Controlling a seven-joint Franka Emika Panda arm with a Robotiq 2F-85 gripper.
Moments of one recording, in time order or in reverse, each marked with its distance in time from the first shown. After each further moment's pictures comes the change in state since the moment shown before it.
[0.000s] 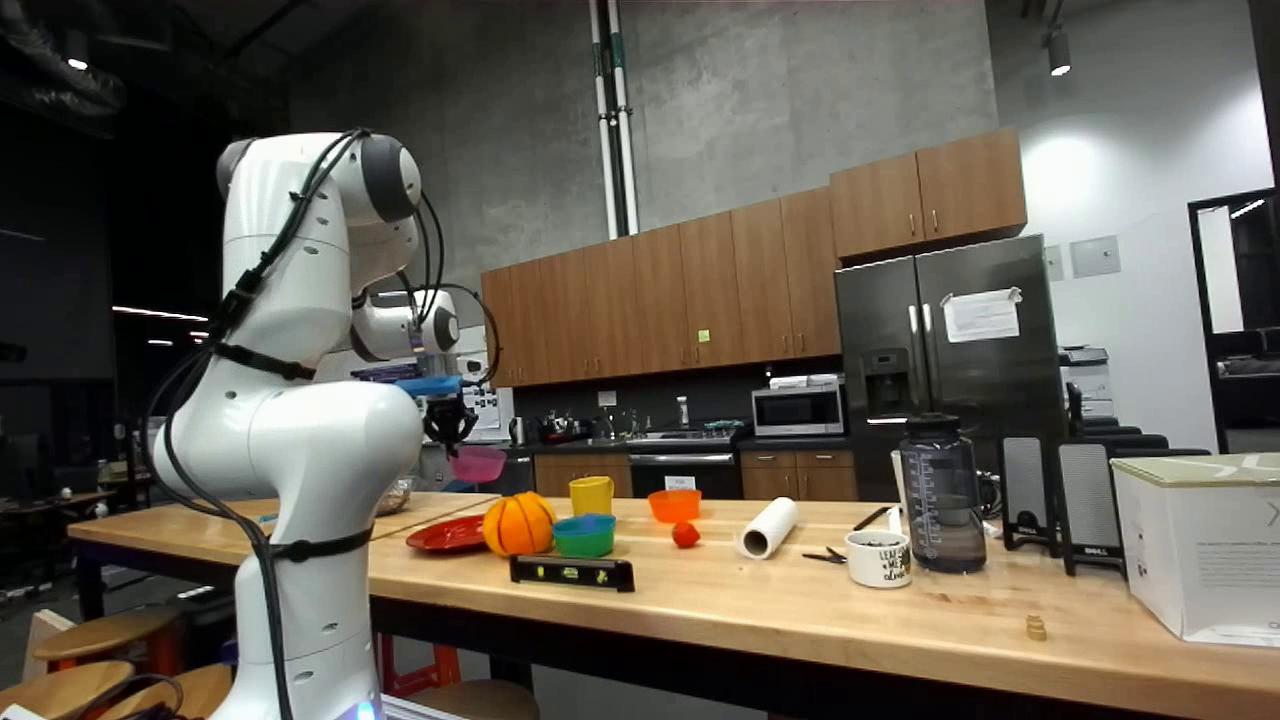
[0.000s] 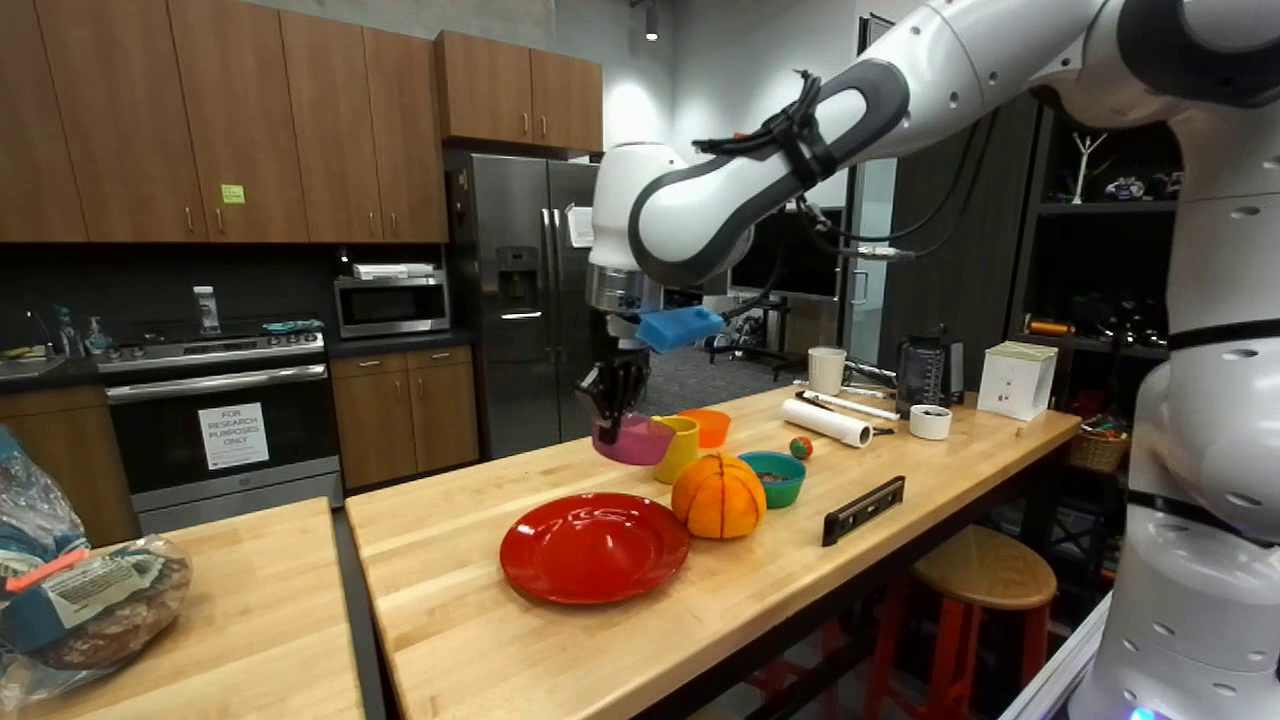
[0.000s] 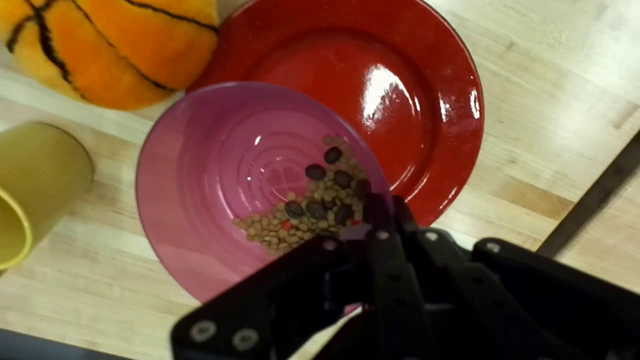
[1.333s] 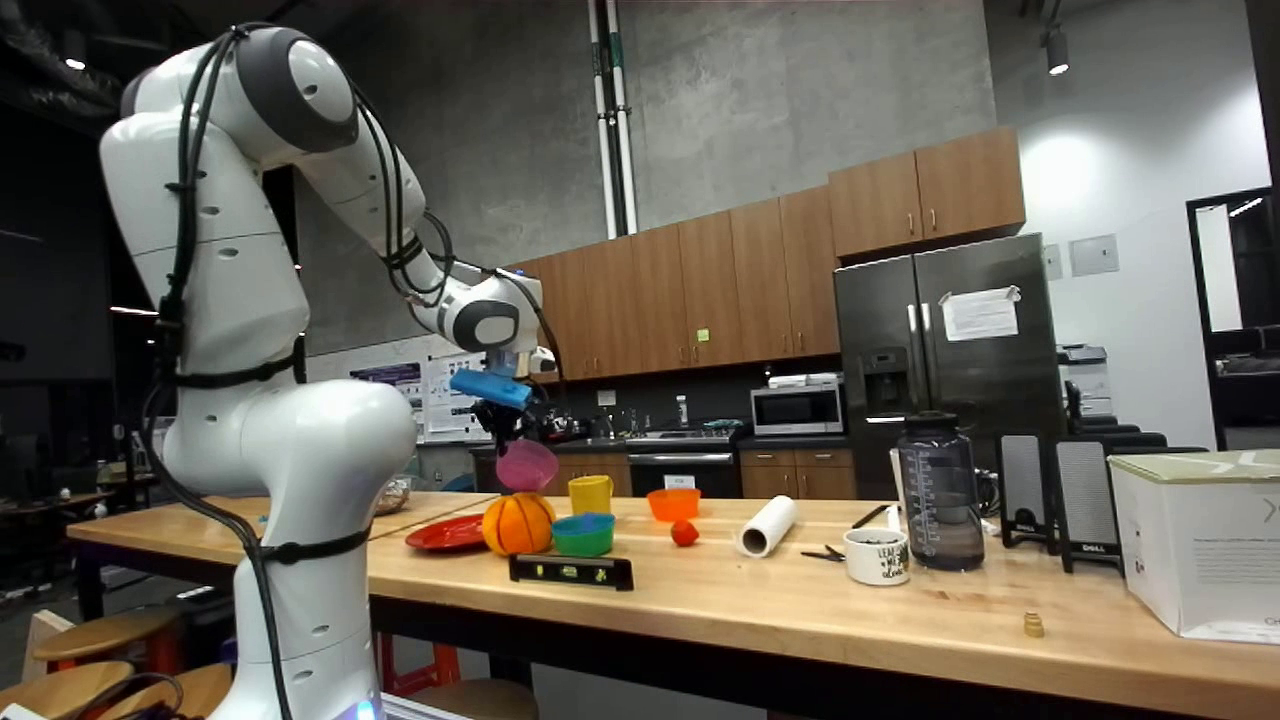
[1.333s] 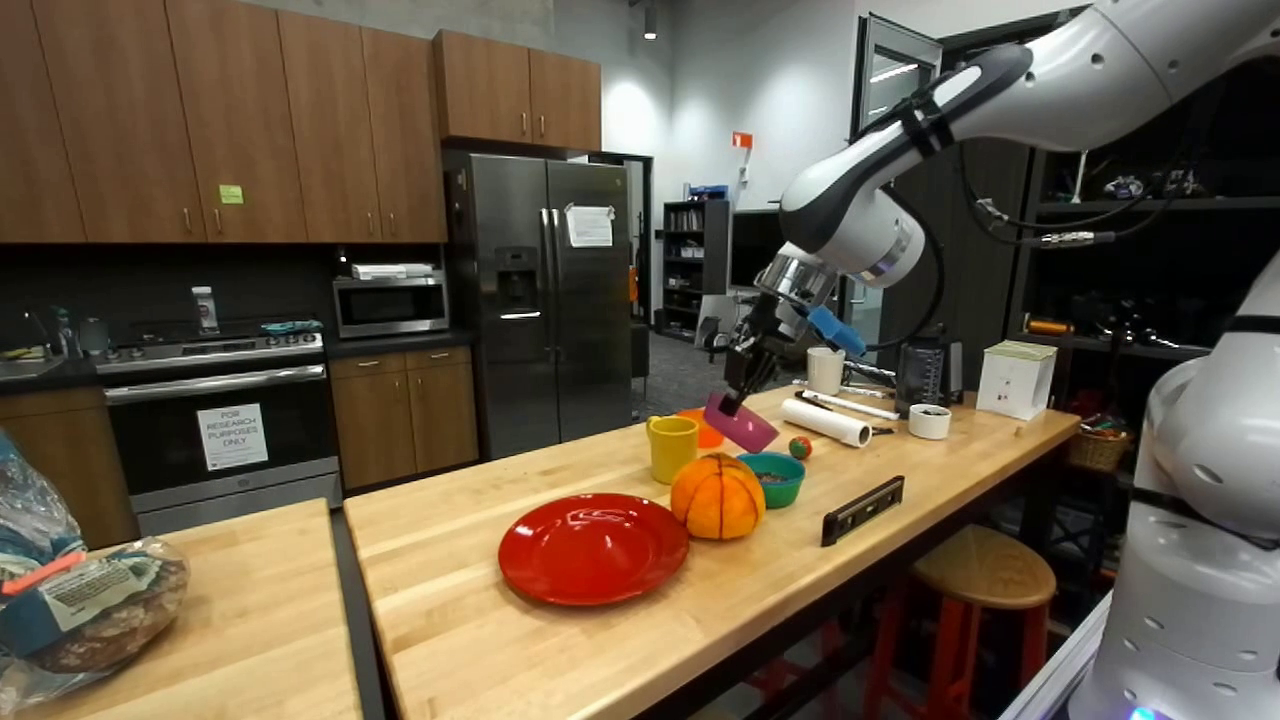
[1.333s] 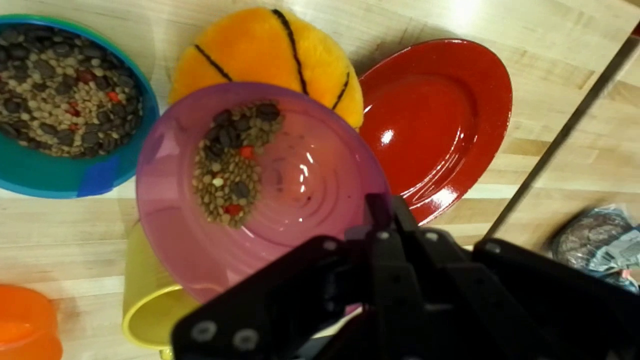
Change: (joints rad) arm -0.129 -0.405 -0.256 -0.493 0.633 0.168 -0.691
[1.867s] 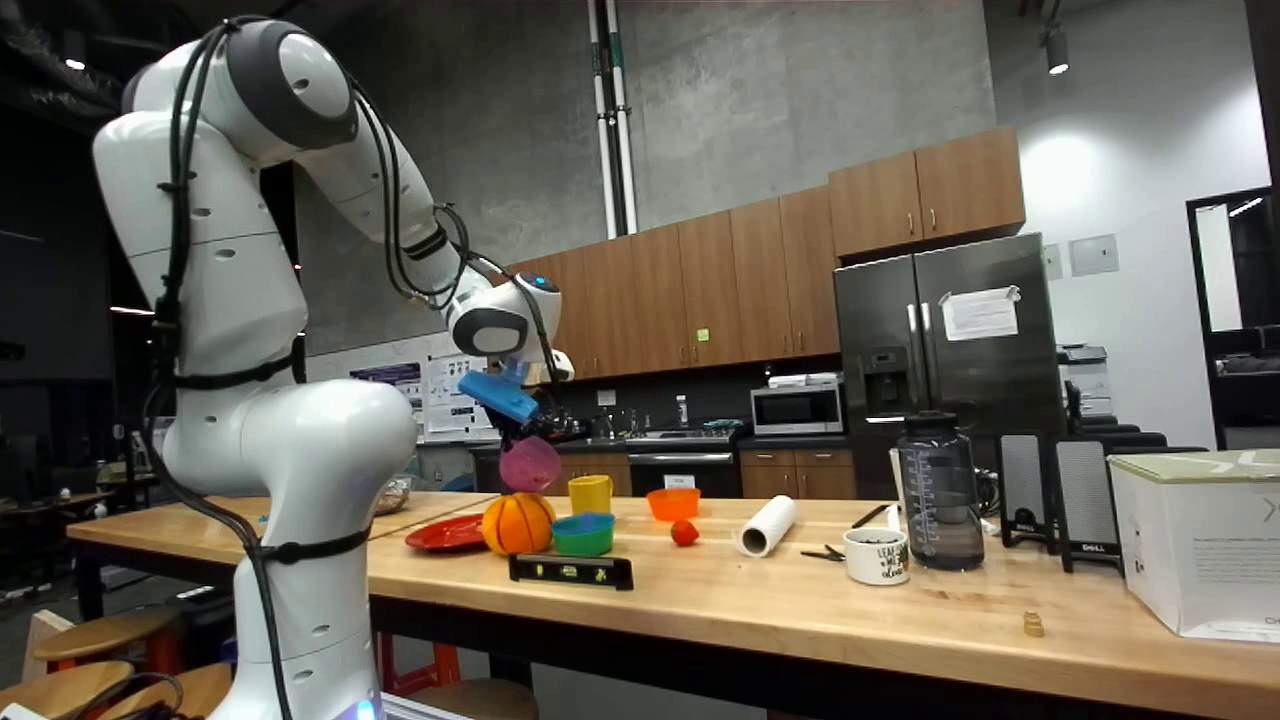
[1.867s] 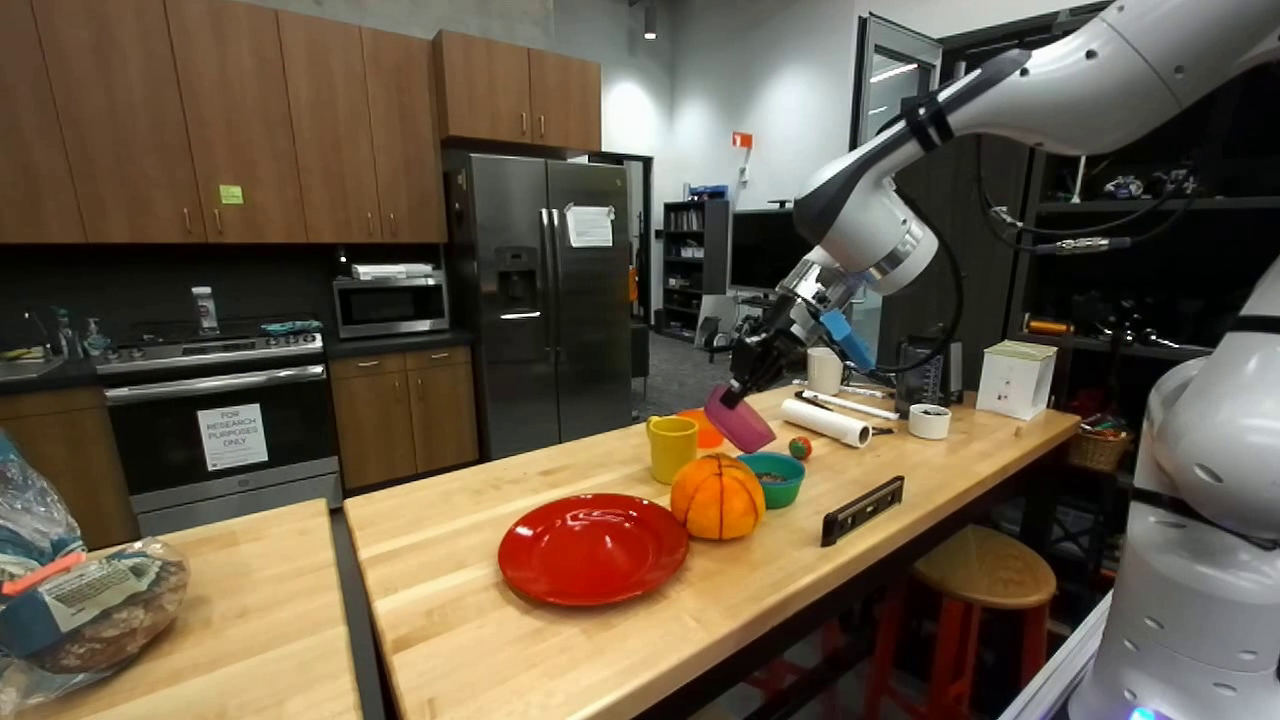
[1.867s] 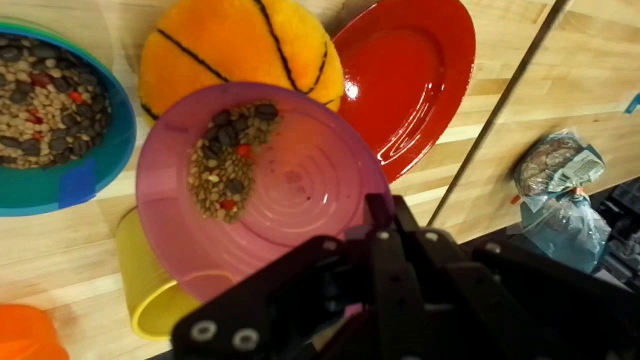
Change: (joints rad) arm 0.000 -0.017 -0.063 -0.036 0.276 0.013 -0.186
